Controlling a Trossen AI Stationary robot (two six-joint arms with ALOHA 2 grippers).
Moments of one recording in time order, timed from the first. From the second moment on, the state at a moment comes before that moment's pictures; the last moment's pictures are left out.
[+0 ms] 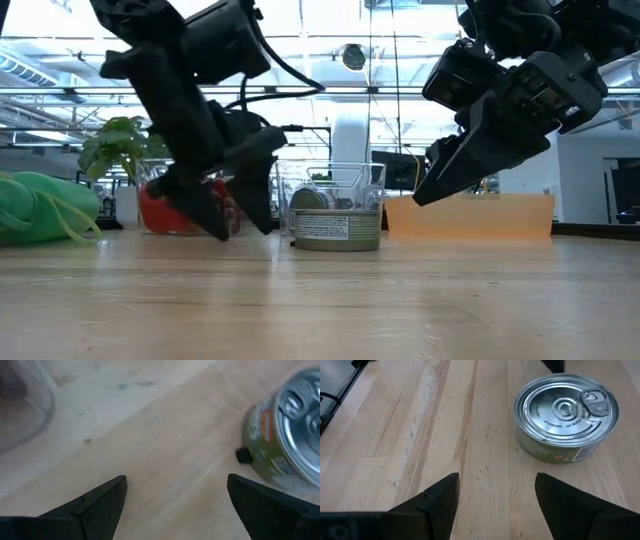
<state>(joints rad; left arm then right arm) -0.17 1.76 0.89 -0.25 -0.37 -1.05 0.22 1.53 0.55 0.34 -0.02 0.25</state>
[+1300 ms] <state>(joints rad) -0.16 1.71 0.89 -0.05 -0.33 -0.96 0.22 1.53 0.55 0.30 -0.03 0.25</state>
